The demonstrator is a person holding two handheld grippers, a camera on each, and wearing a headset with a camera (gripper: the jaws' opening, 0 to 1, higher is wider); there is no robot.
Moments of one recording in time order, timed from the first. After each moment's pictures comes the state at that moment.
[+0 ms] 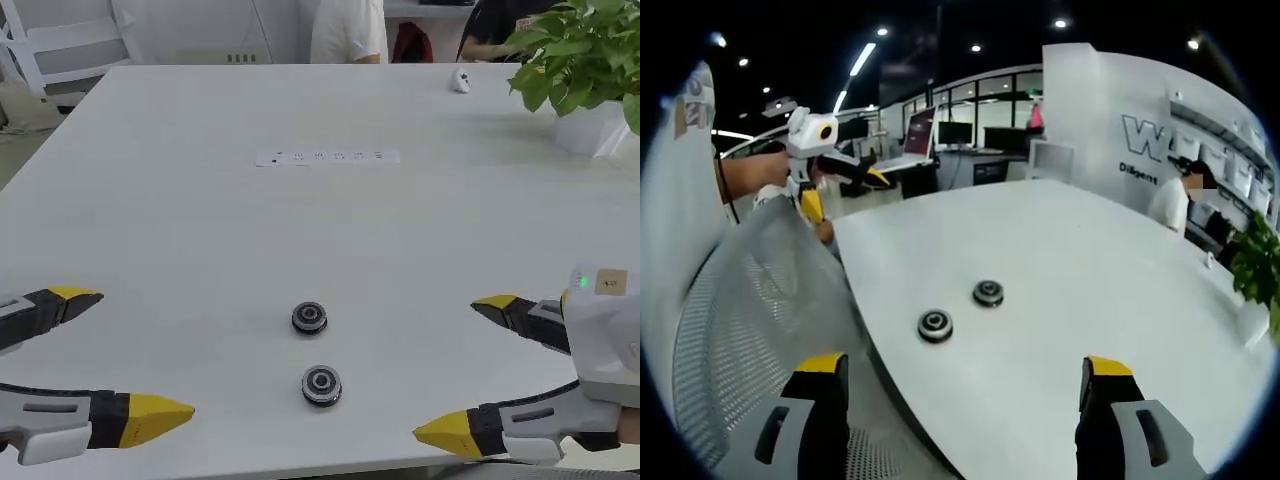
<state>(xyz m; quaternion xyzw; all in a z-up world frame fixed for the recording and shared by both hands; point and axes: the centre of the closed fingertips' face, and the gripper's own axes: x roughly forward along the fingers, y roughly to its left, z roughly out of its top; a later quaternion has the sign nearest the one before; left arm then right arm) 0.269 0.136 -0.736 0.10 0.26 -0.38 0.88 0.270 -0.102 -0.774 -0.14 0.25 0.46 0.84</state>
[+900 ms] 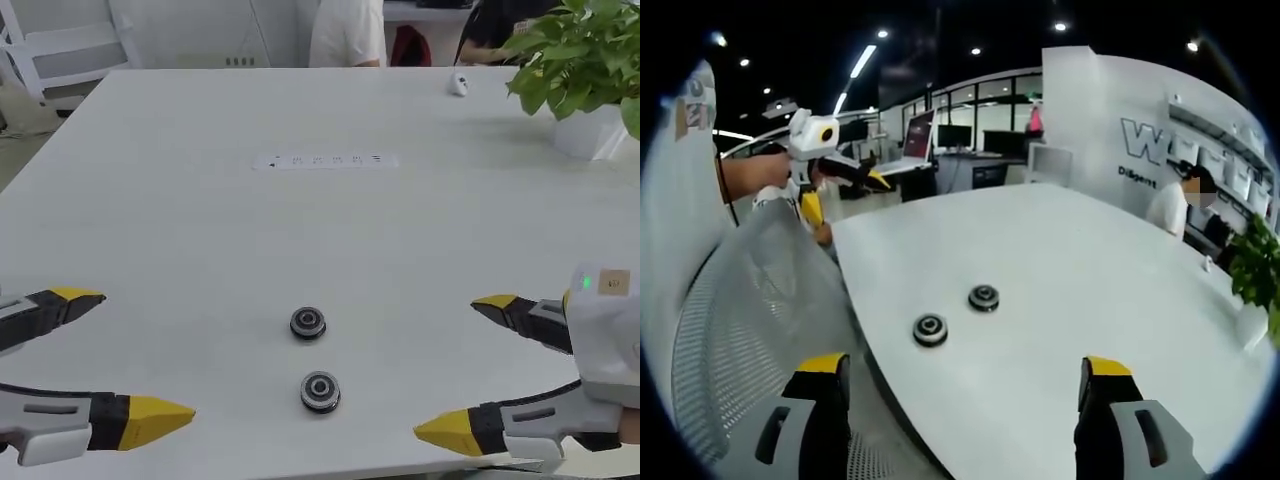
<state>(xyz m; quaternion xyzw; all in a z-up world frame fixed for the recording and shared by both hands) 0.273 0.133 -0.735 0.10 0.26 -0.39 0.88 0.276 -0.104 -0.771 -0.14 0.24 0.46 0.84</state>
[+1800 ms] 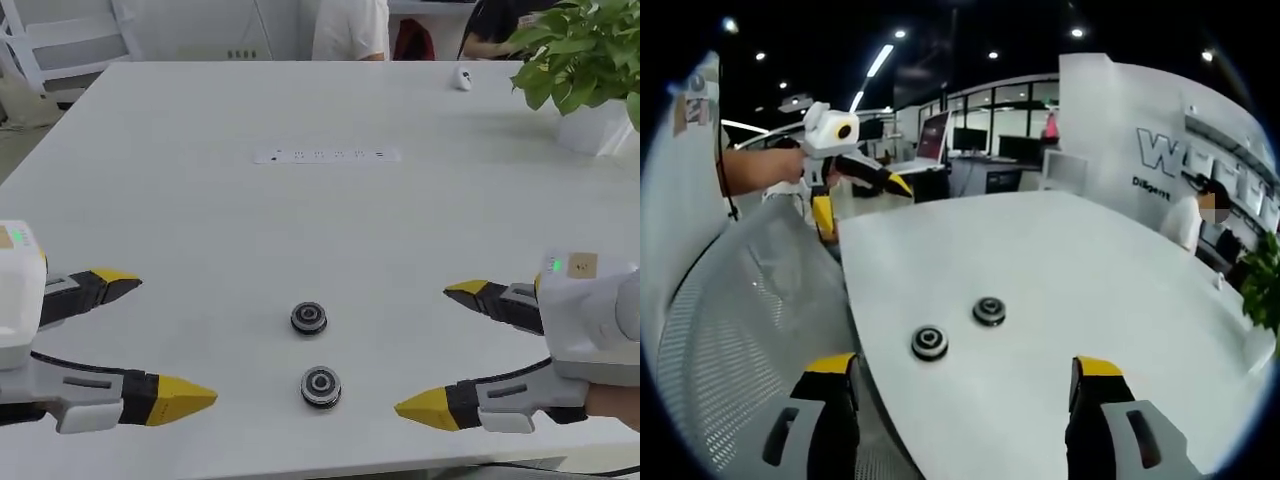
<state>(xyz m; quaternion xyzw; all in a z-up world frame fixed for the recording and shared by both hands) 0.288 0.111 -0.741 0.12 0.25 -0.43 0.86 0.291 -0.085 -0.775 -0.16 0.23 0.49 0.83</state>
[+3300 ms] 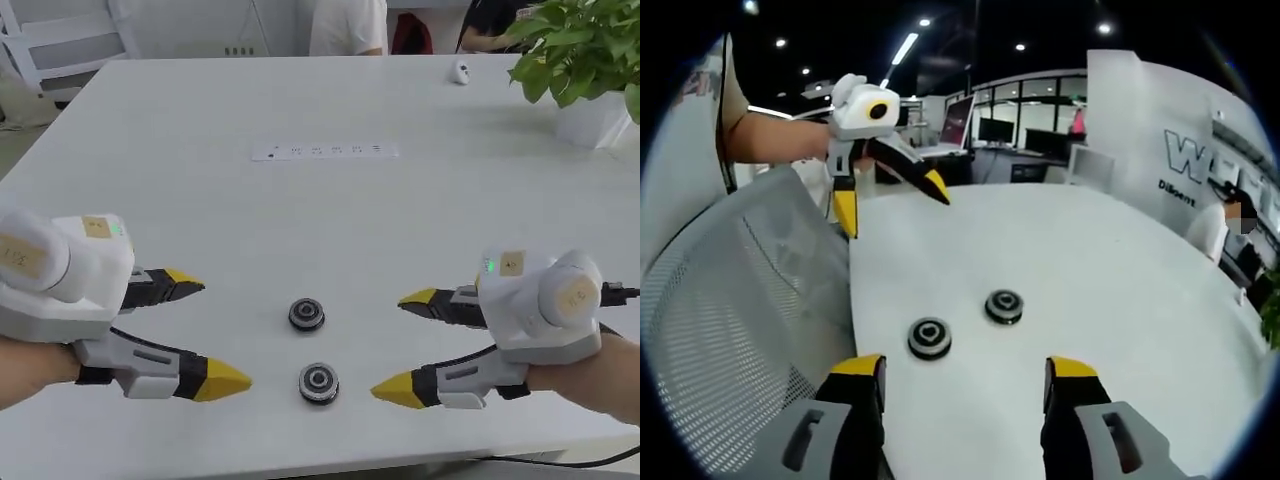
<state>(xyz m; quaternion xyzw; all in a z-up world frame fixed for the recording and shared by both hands) 0.306 0.071 -0.774 0.15 0.27 -0.49 0.81 0.303 -0.063 -0.807 -0.18 0.24 0.53 0.79</state>
